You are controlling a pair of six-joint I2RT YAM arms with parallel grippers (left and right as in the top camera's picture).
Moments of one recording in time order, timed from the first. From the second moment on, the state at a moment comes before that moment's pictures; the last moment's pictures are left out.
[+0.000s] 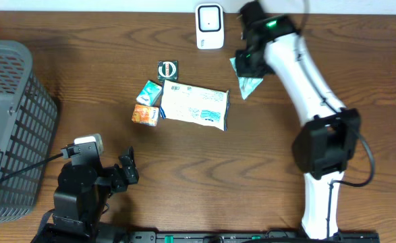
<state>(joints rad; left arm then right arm) -0.24 0.45 0.75 -0.91 -0.14 -0.36 0.28 2.22 2.17 -1.30 -0.12 0.25</state>
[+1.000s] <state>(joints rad) -0.24 0.45 0.75 -0.91 -0.14 -0.36 0.04 2.21 2.19 -1.42 -1.23 -0.23</state>
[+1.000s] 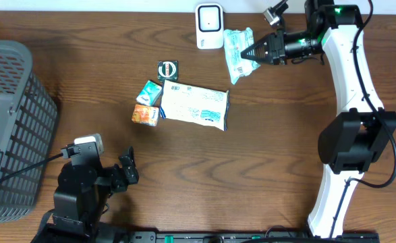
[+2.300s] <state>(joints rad) -0.24 0.45 0.75 -0.91 -0.14 -0.36 0.27 2.02 2.07 -1.28 0.07 0.37</state>
